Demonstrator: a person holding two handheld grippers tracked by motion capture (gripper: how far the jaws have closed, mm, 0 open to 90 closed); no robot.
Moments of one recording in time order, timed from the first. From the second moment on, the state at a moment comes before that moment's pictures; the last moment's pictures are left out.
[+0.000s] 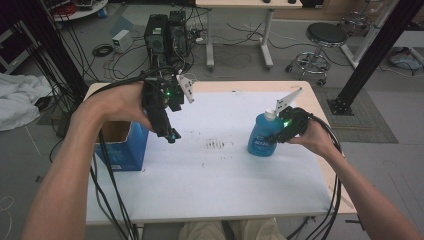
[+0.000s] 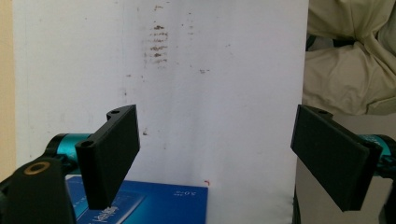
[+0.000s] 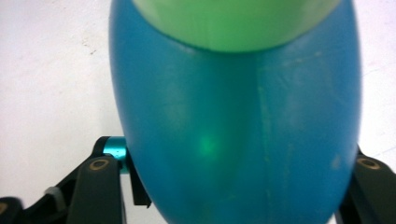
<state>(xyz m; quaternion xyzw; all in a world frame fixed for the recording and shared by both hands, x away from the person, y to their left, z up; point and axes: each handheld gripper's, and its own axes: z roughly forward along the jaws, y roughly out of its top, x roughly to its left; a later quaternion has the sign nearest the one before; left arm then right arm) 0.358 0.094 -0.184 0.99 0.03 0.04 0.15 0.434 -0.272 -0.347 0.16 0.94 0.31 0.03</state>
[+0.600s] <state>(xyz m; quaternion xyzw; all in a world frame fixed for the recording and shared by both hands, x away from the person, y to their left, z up) 0.357 0.094 -0.185 0.99 0.03 0.04 0.15 0.434 -0.273 -0.348 0.16 0.93 0.32 0.04</state>
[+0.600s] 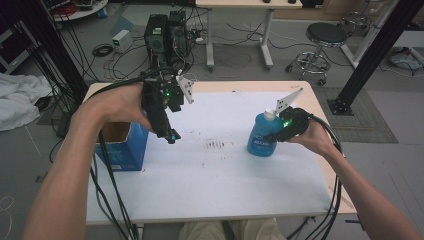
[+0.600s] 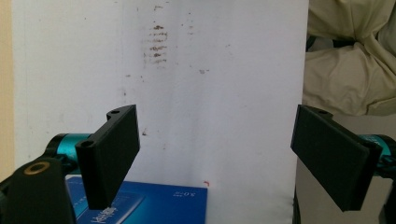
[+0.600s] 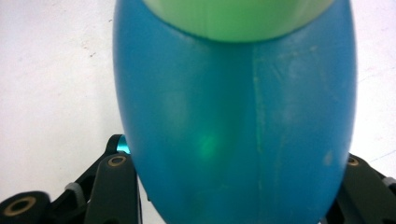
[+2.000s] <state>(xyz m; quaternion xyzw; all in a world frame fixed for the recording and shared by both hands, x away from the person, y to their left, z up) 0.382 0.017 -0.173 0.99 0.04 0.03 0.16 0.403 -0.186 -0.281 0.03 0.93 0.36 0.01</state>
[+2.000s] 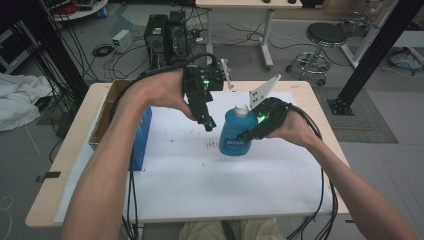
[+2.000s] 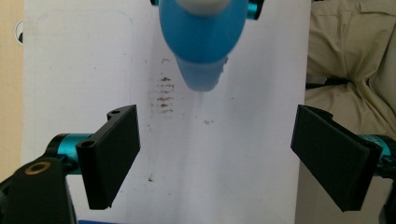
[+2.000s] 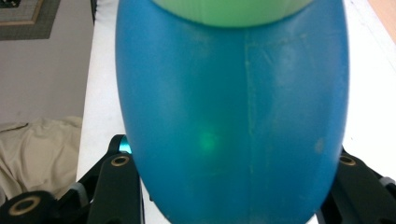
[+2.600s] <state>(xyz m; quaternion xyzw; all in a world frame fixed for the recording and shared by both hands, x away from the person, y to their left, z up) 0.388 -0.008 -0.193 0.99 0.03 0.03 0.17 0.402 -0.164 -0.278 0.02 0.94 0.35 0.00</state>
